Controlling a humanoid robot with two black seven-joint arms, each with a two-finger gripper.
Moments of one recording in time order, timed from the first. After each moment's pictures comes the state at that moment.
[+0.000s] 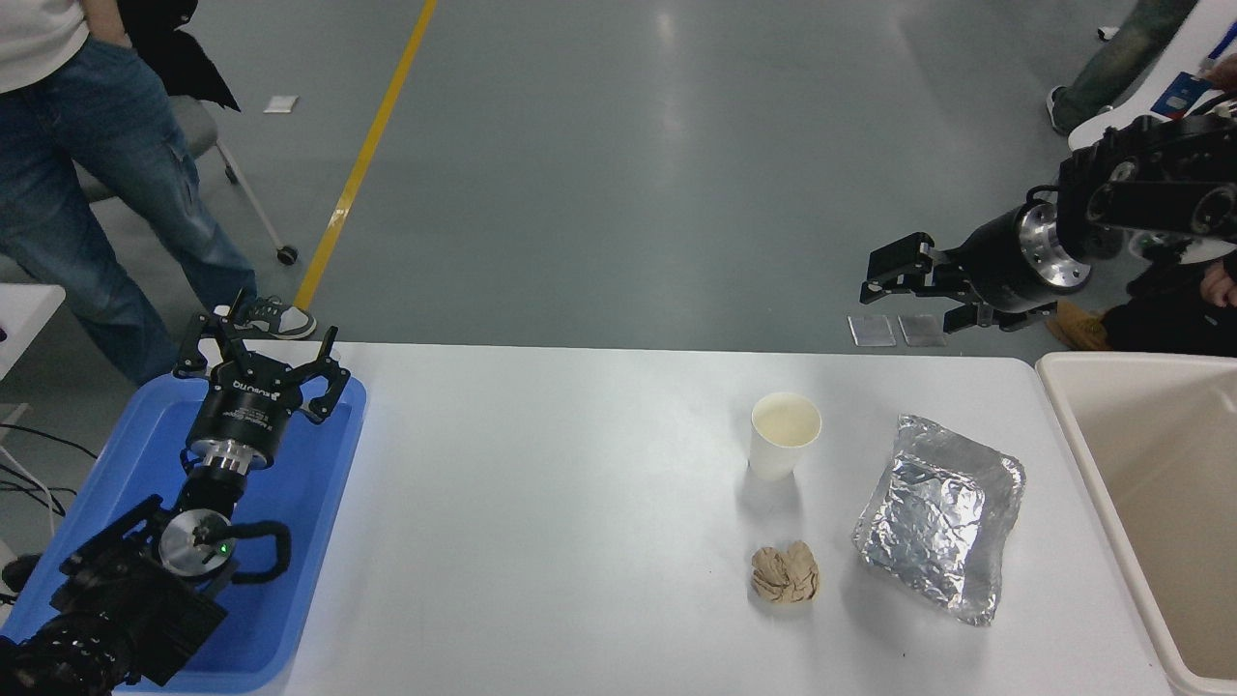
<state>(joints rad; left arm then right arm) -0.60 0.22 -0.91 -0.31 -0.14 -0.77 -0.37 1.92 -0.33 -1.27 1.07 -0.07 0.61 0.19</state>
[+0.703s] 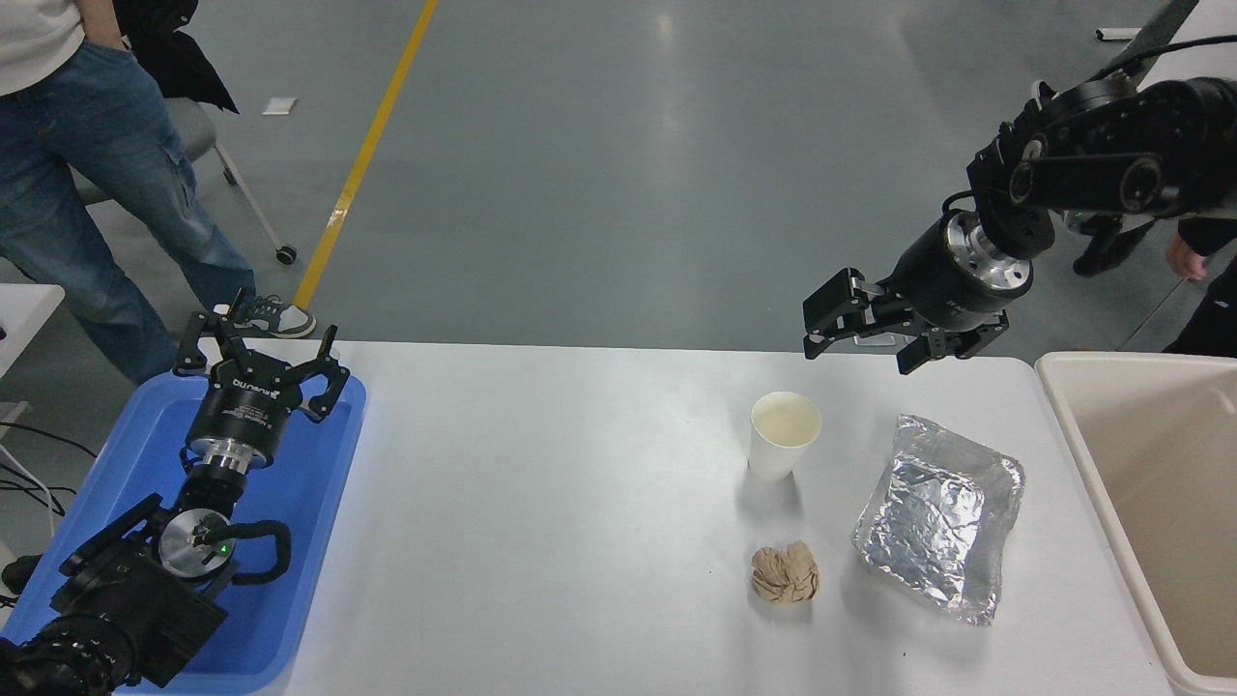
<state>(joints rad) -0.60 0.22 -0.91 -0.31 -0.14 -0.77 -0.37 1.97 -0.21 -1.29 1.12 -0.07 0.70 0.19</state>
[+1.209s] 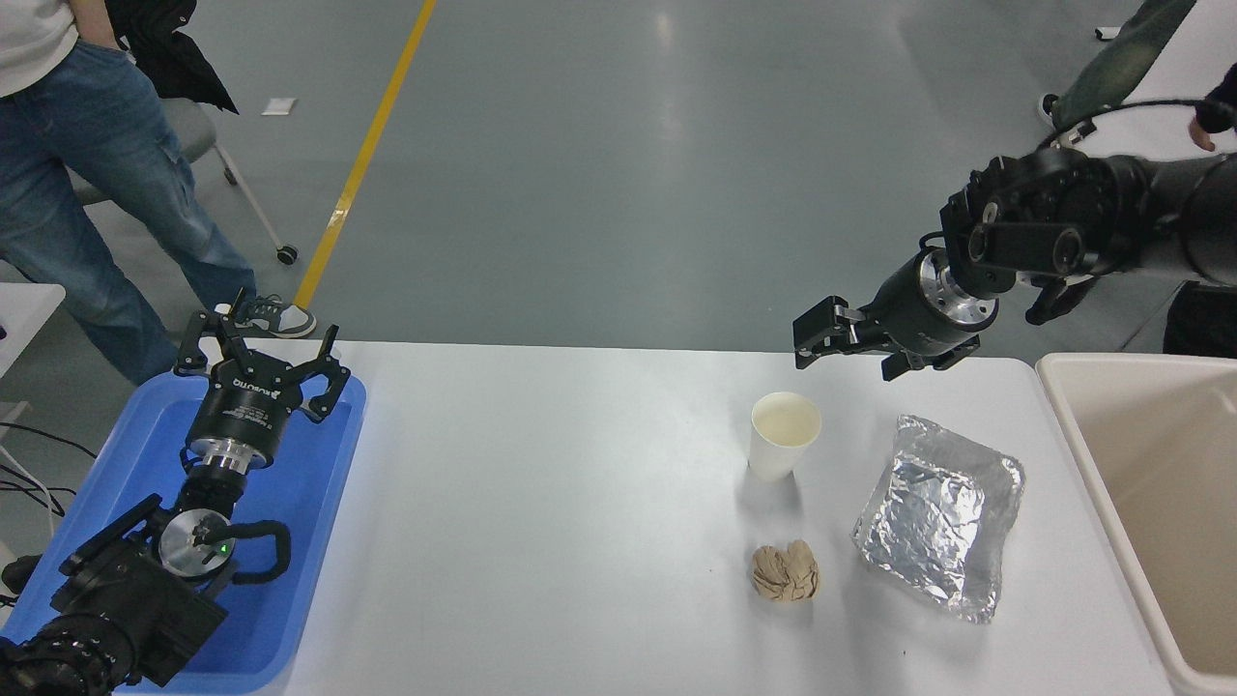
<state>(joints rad) -0.60 0.22 -0.91 -0.31 -0.14 -0.77 -0.37 1.69 -0.13 -1.29 0.90 -0.06 0.49 0.19</state>
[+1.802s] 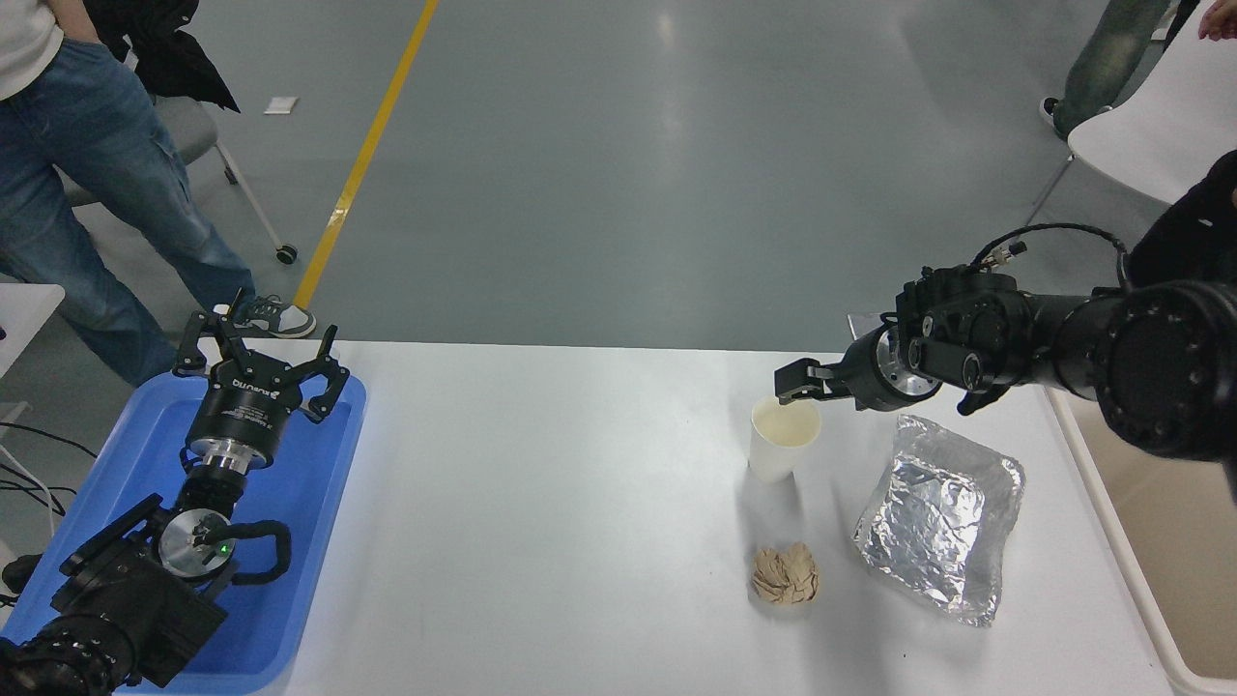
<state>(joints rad) -0.60 0.22 -0.91 -0.31 -0.14 -0.77 -0.37 1.38 -0.04 -1.28 0.65 -0.07 0.32 0.19</state>
